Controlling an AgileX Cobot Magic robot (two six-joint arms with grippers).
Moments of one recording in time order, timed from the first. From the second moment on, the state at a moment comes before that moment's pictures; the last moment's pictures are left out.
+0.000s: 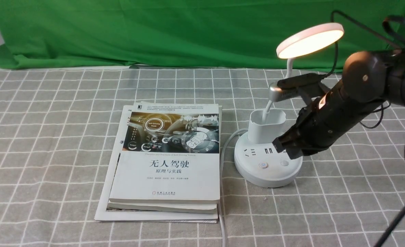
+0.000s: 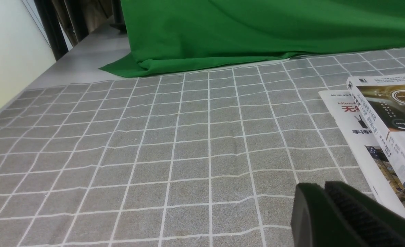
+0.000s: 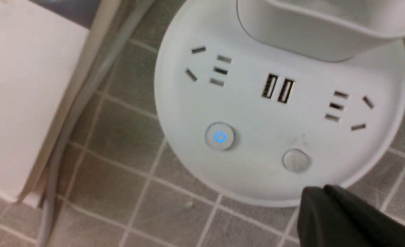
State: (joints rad) right arm 0.40 1.75 -1.25 0.14 0.79 -0.16; left arm 0.08 0.00 0.01 0.06 0.23 0.11
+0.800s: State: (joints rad) right arm 0.40 0.80 -0.69 0.14 0.76 0.00; left arm 0.08 0.00 0.01 0.06 0.23 0.11
